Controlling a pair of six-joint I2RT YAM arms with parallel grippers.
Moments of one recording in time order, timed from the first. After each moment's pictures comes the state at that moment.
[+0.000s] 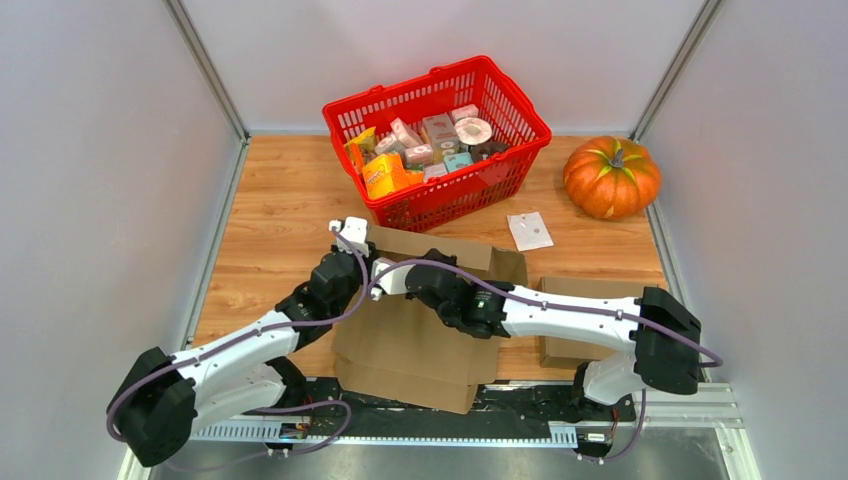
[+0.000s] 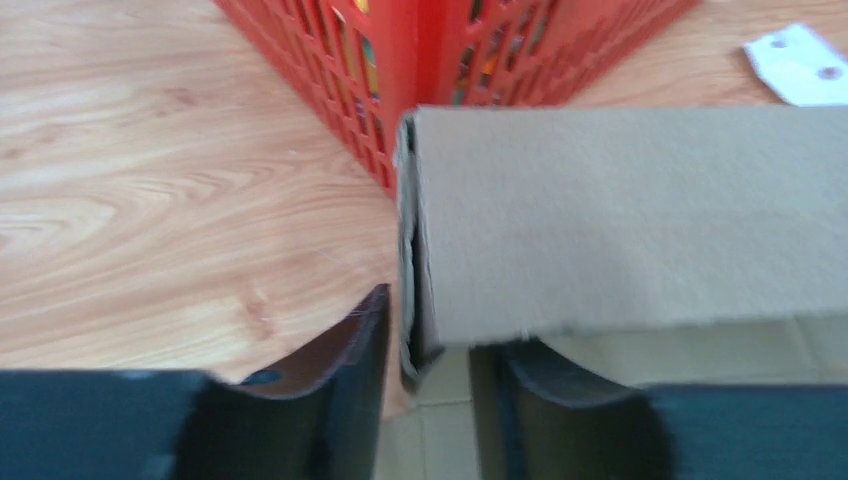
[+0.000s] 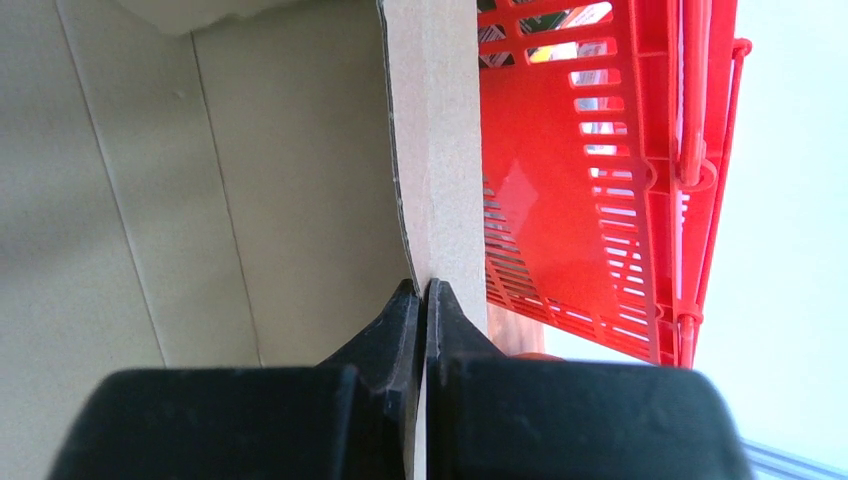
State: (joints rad) left arm -0.71 0.95 0.38 0.28 -0.35 -0.19; right arm 1.23 1.47 1.02 -0.17 0.66 -0.71
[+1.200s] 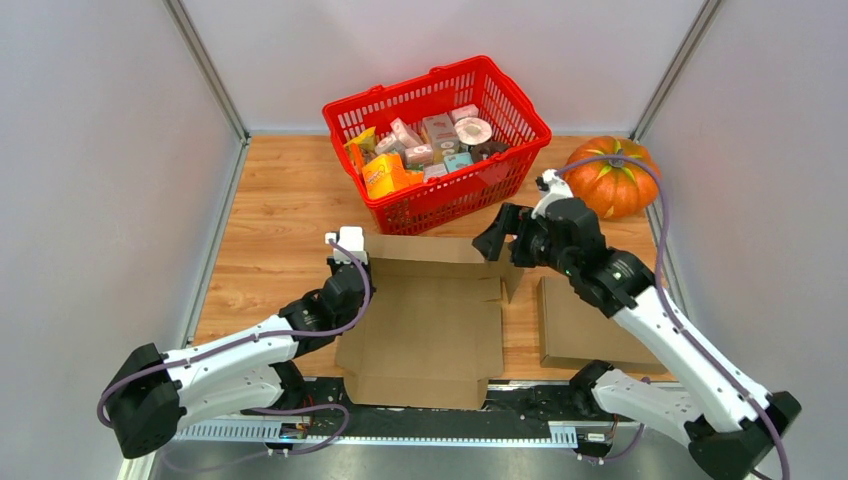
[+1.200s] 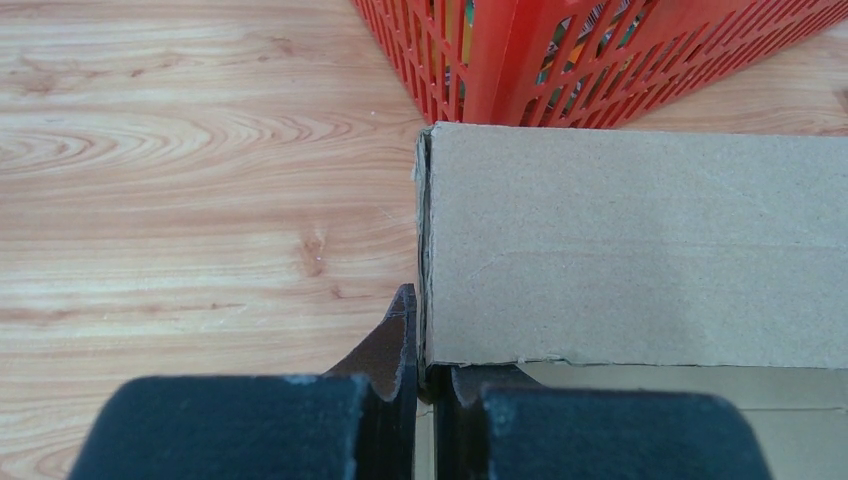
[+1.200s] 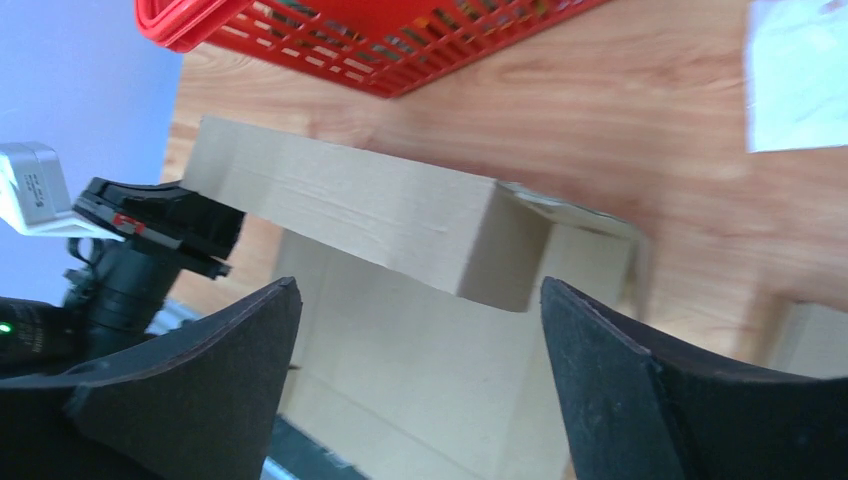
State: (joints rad) left arm -0.90 0.95 0.43 0.10 -0.78 -0.35; right arm 0.65 0.93 1.04 -0.61 0.05 0.62
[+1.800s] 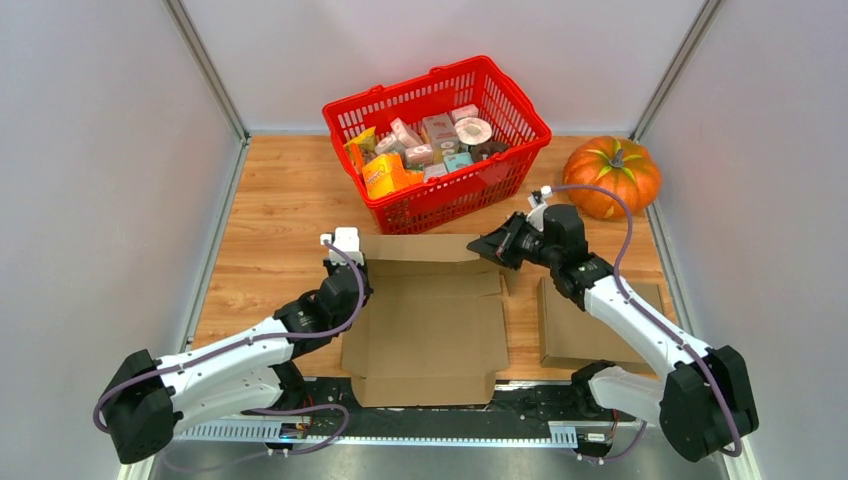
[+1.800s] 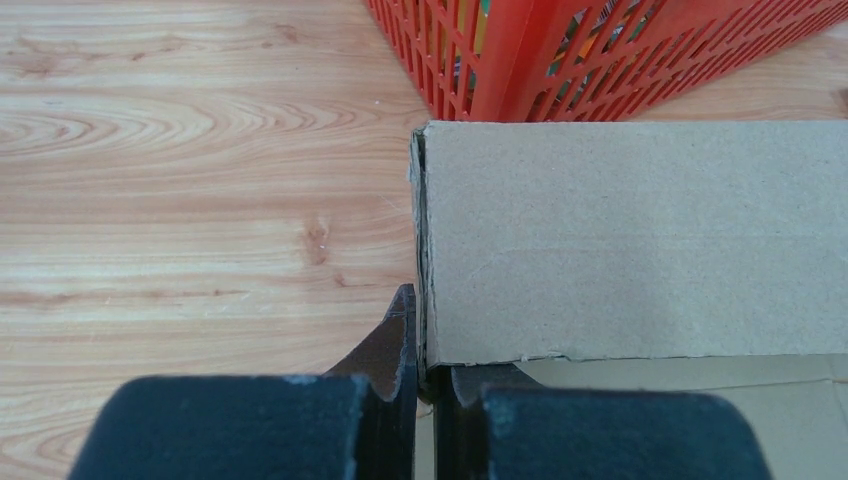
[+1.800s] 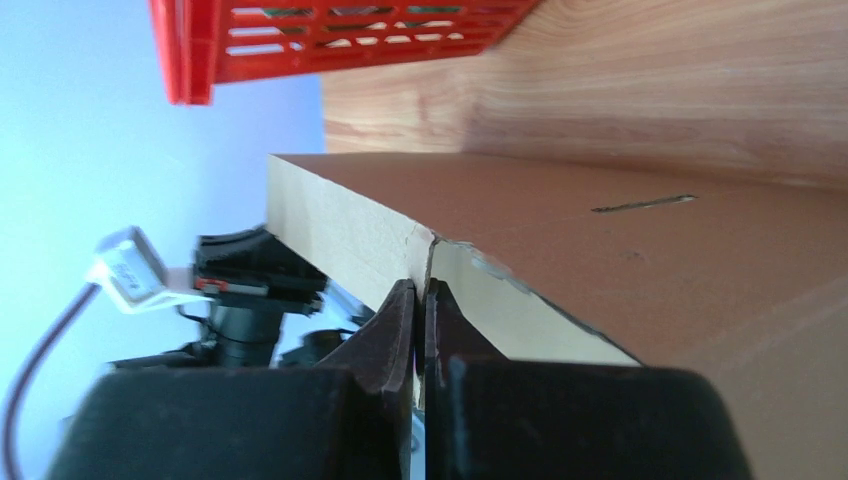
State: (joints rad) left arm -0.89 0.91 0.43 0.04 -0.77 -0.39; right arm 0.44 1.12 0.73 -0.06 -0.44 1.05
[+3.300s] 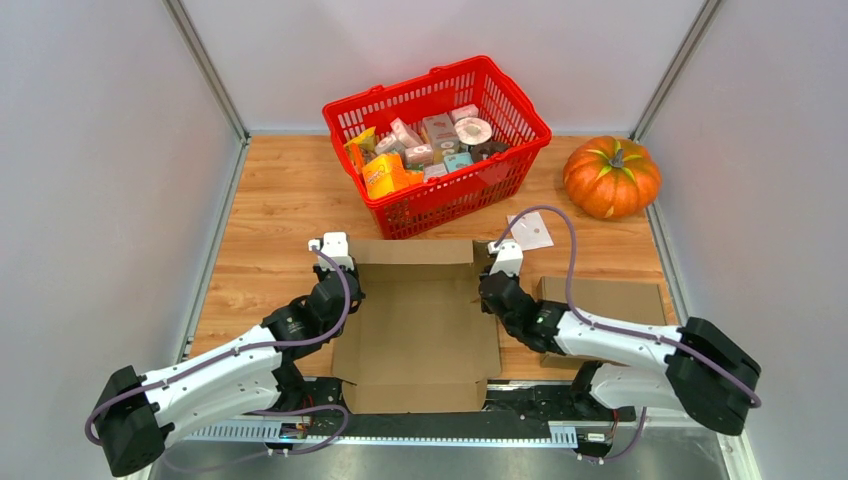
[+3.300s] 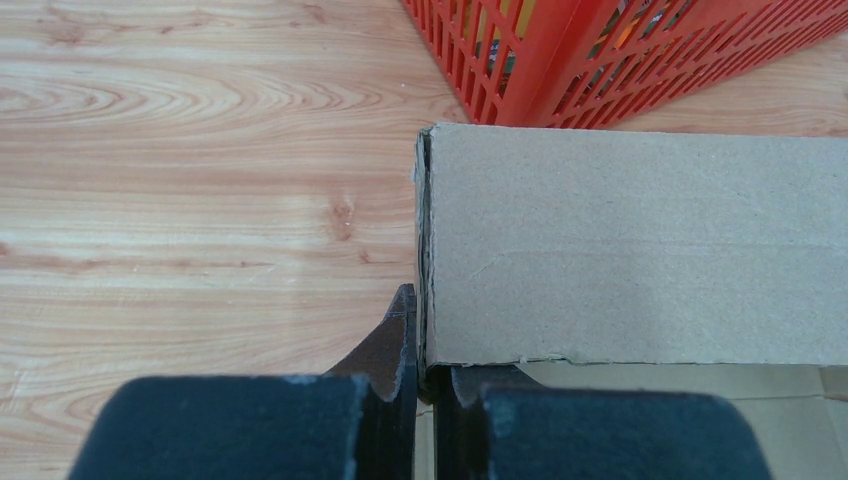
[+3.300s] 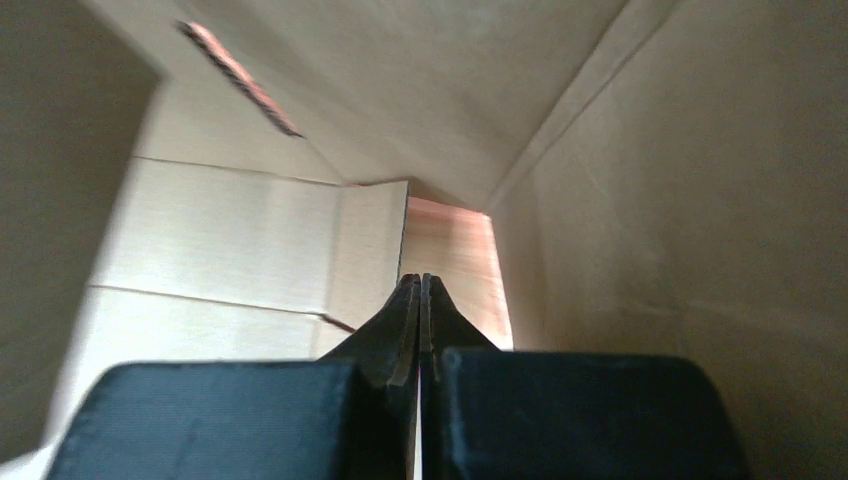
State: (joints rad) left arm -0.90 0.79 0.41 -0.08 -0.79 -0.44; right arm 0.97 1.19 0.47 0.01 0.61 0.55
